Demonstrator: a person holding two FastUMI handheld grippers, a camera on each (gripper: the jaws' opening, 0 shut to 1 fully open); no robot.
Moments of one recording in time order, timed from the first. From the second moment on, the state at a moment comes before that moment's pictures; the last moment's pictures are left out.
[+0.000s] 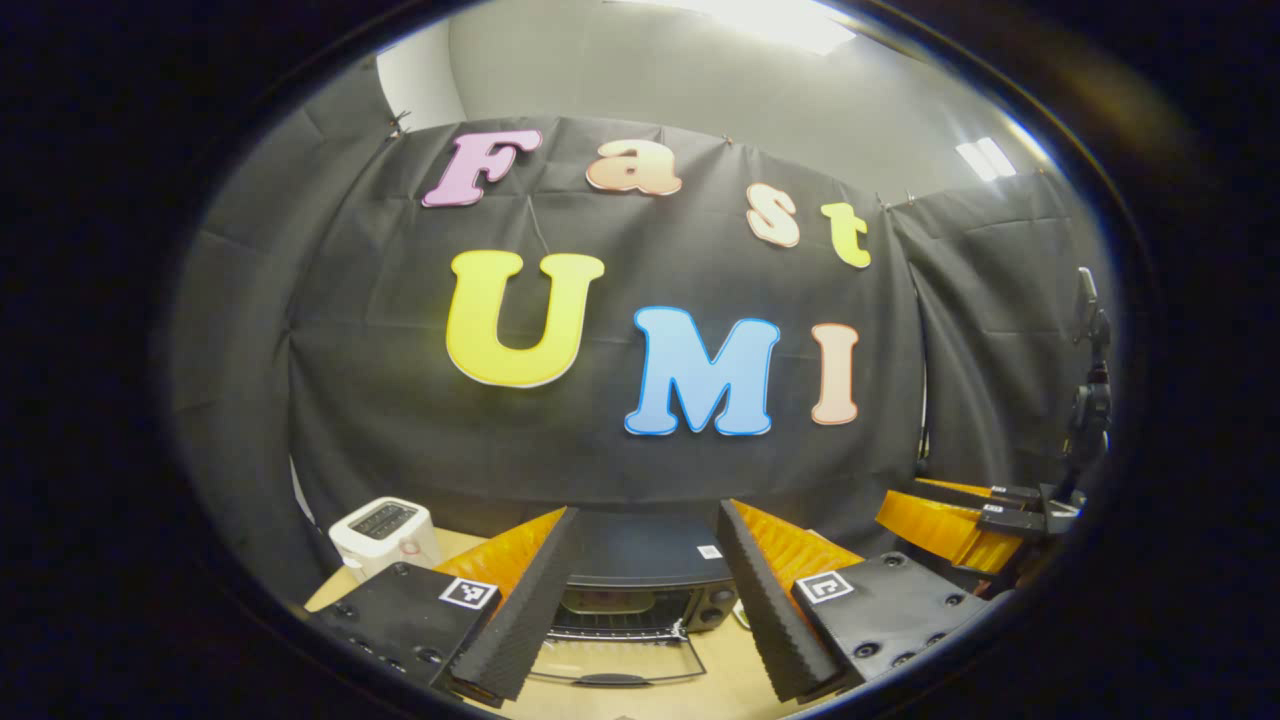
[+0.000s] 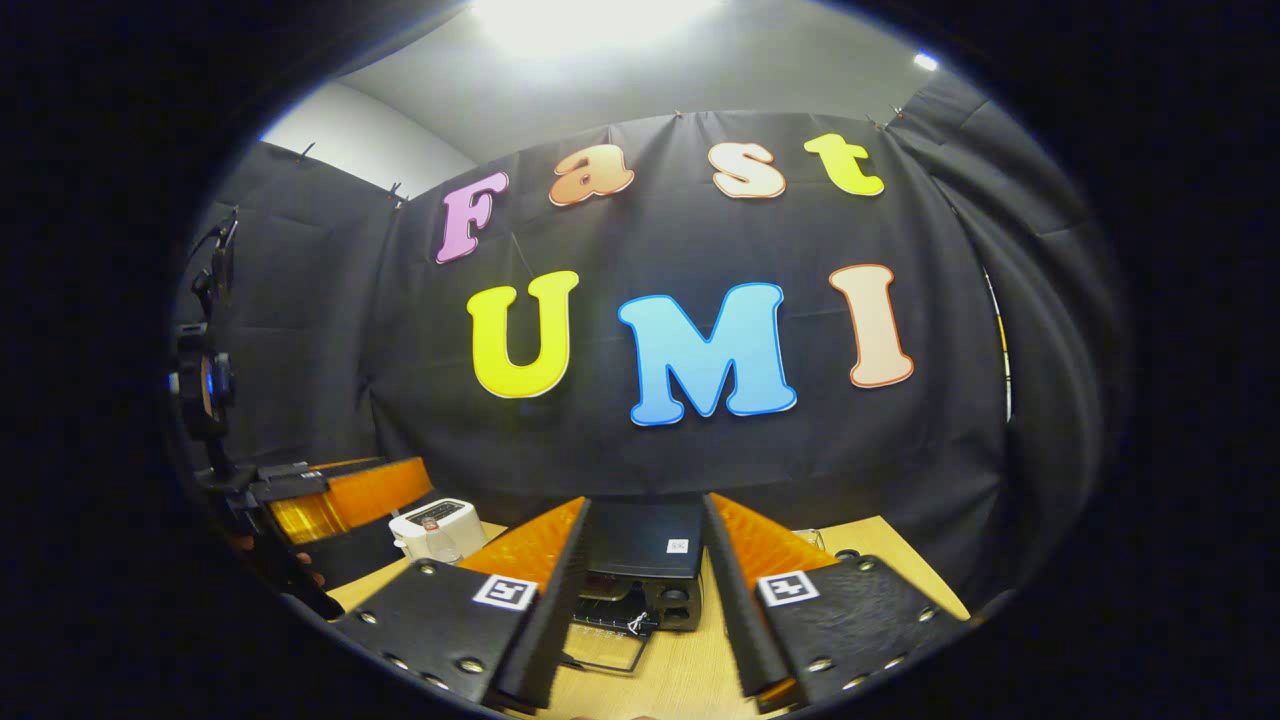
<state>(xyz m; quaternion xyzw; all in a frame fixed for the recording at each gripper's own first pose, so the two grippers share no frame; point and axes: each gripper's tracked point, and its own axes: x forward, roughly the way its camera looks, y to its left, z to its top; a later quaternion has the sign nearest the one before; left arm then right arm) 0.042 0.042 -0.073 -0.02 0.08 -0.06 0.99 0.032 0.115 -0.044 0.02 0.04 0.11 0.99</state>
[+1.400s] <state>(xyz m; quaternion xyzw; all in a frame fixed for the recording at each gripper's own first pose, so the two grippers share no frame) 0.003 0.072 -0.459 0.00 0.57 0.00 0.82 0.027 0.004 -0.091 0.06 0.09 -0.02 0.99</state>
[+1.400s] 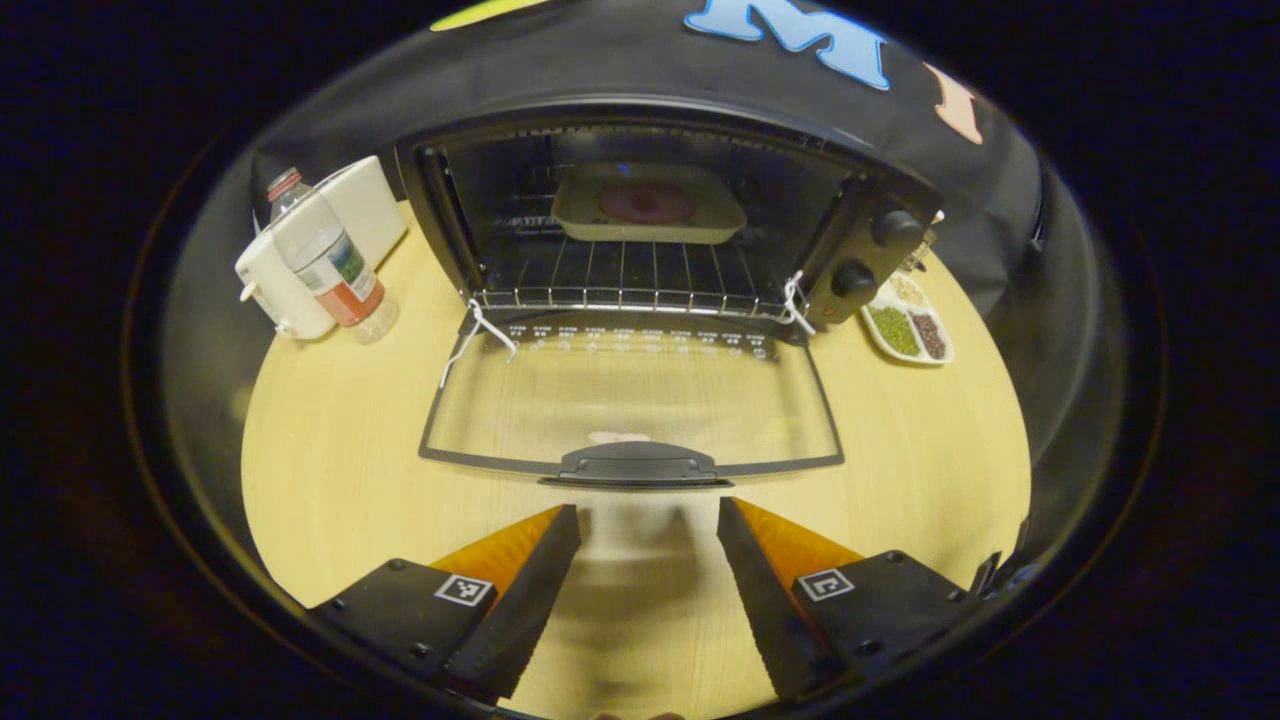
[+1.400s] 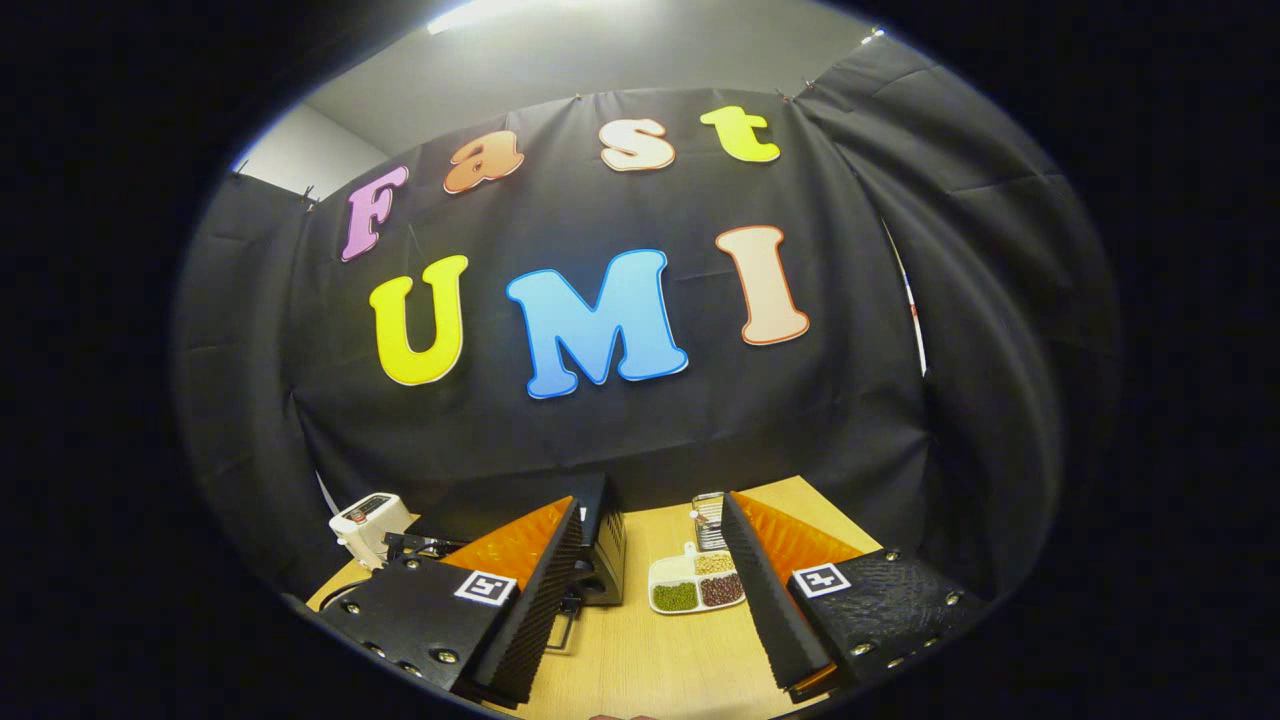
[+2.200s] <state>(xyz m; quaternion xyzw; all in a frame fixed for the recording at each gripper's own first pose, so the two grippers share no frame) 0.011 0.075 -0.496 0.03 0.63 -0.01 0.78 0.033 -0.003 -0.106 0.06 0.12 -0.04 0.99</state>
